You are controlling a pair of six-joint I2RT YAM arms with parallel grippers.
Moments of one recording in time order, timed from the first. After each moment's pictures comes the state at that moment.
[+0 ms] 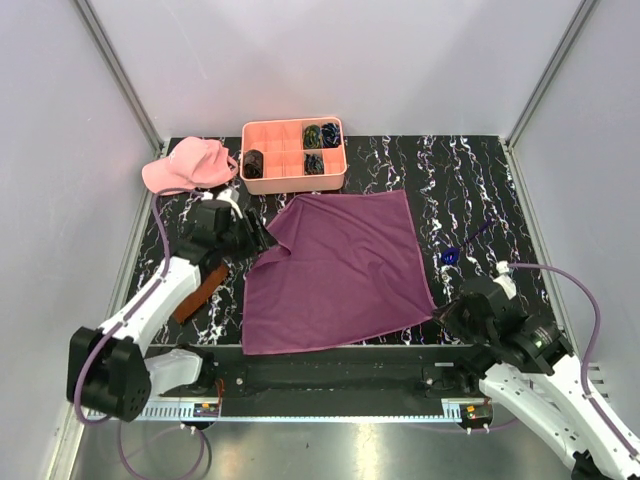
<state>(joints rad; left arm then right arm) -0.29 1.15 0.77 -0.36 0.19 -0.64 0.63 0.44 0.70 -1.14 0.22 1.24</state>
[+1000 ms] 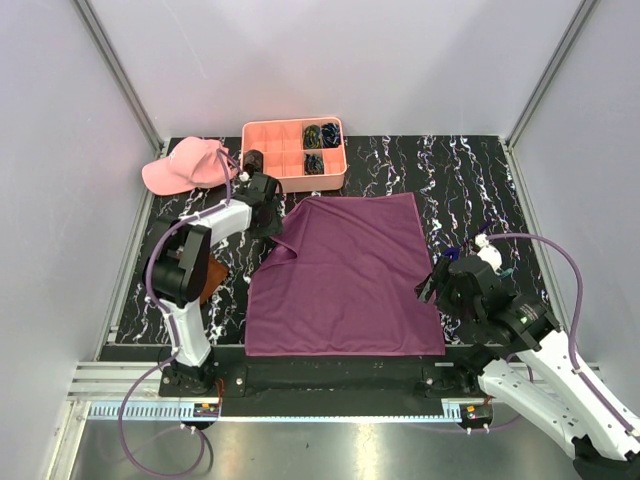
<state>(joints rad) -0.34 1.89 1.21 -0.39 -0.14 -0.51 0.63 0.61 0.78 -1.01 0.27 0.96</state>
